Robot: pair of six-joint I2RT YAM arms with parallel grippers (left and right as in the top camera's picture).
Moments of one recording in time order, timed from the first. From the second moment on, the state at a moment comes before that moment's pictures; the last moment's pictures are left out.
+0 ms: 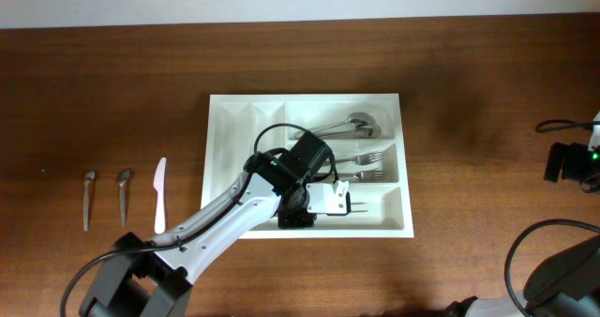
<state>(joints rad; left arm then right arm) -0.71 1.68 1.14 -0.81 0.14 0.85 -0.70 1.68 1.54 -1.27 0.08 -0.29</state>
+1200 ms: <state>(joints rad) -0.71 1.68 1.22 -0.68 0.23 0.73 -0.70 1.68 1.54 -1.27 0.08 -0.29</state>
